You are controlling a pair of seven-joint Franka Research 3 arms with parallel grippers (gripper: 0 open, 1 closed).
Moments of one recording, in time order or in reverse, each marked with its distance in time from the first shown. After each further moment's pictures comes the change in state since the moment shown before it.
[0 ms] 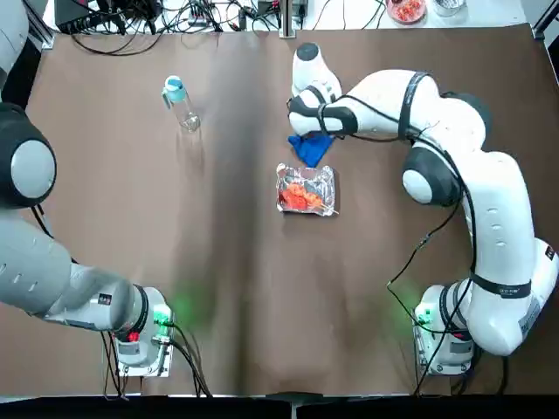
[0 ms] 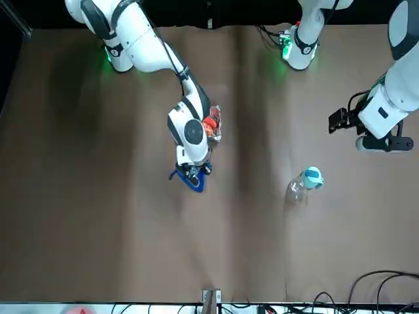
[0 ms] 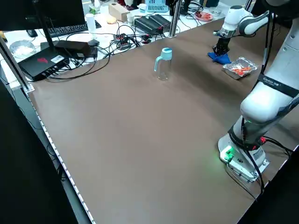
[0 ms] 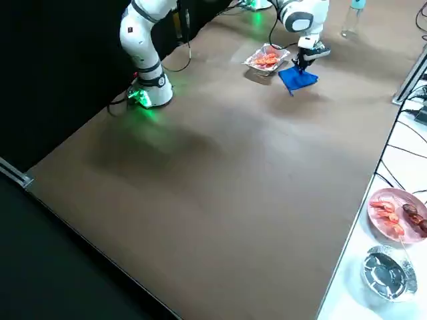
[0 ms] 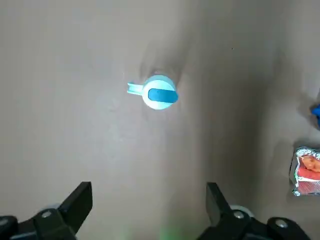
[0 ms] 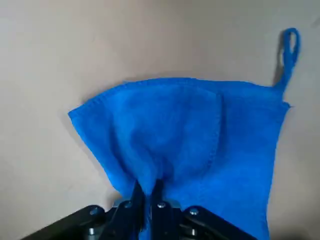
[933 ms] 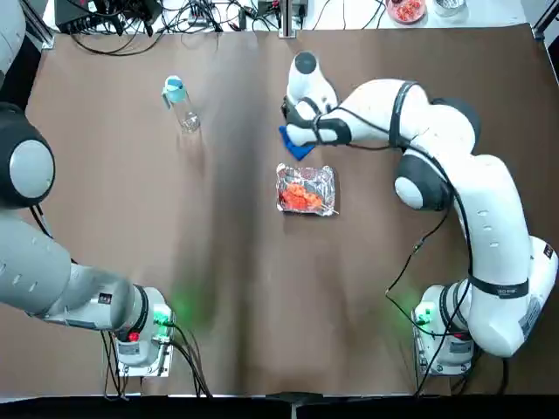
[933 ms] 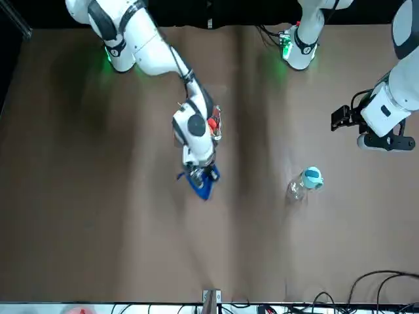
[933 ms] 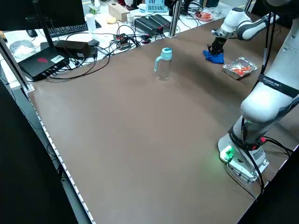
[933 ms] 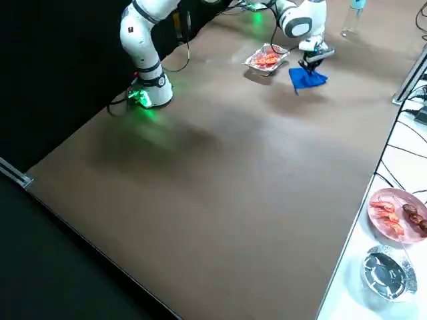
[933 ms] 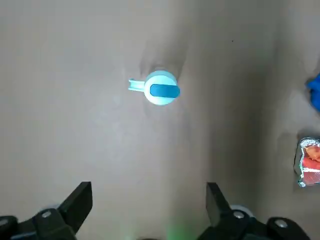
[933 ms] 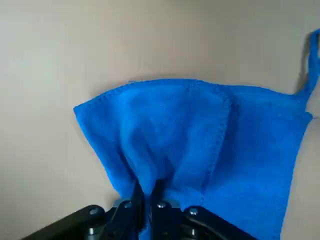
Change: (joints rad) left arm 0.012 -0.004 -0.001 -0.003 0.000 -0.016 0.051; right arm -0.005 0.047 -0.034 0.016 -0.040 0.194 0.126
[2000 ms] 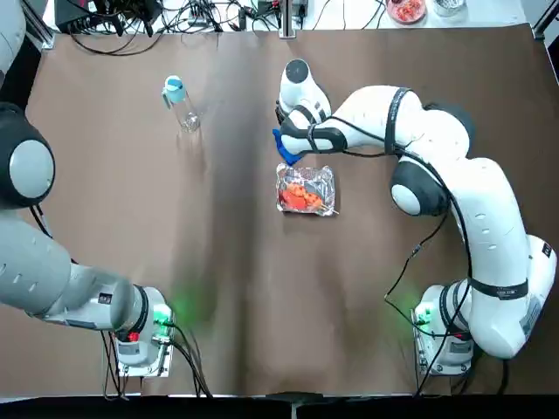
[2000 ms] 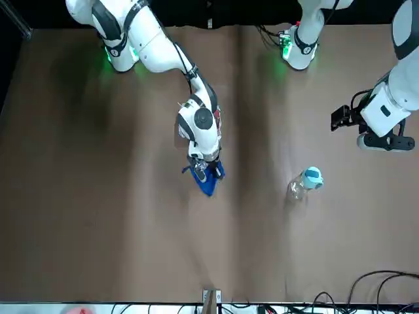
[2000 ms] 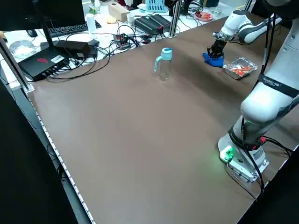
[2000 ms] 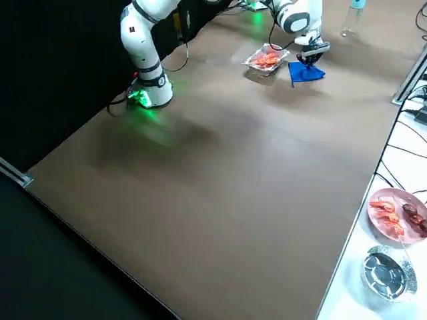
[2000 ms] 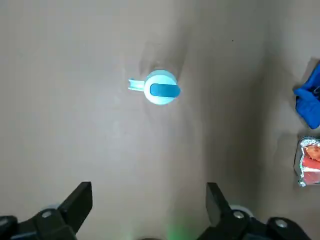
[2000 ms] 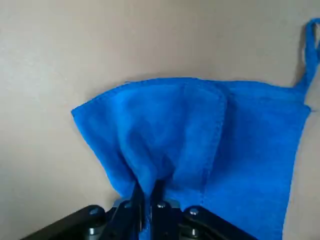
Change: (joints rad) left arm 0.001 0.000 -0.001 -0.001 0.000 -0.001 0.000; right arm 0.073 0.016 0.012 0.022 -0.021 0.019 0.221
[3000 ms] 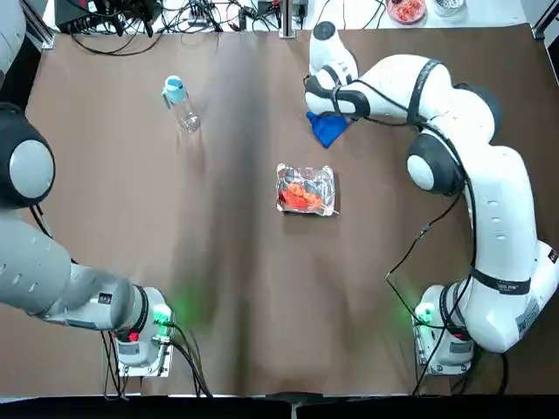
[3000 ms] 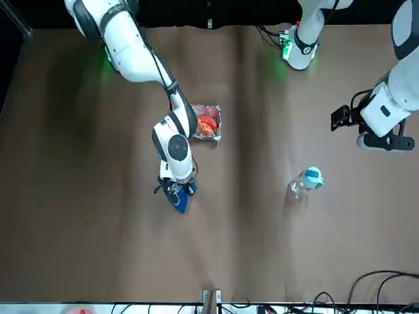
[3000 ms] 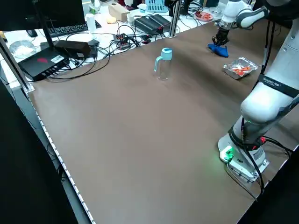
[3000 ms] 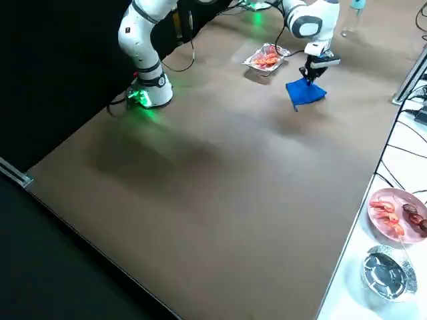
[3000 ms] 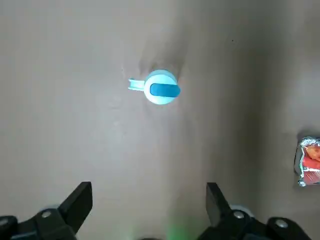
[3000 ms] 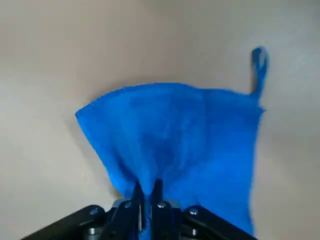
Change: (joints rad) left arm 0.000 0.000 0.000 -0.001 0.000 0.000 0.000; right arm -0.165 -0.077 -0.024 -0.003 -0.032 -0.276 -0.299
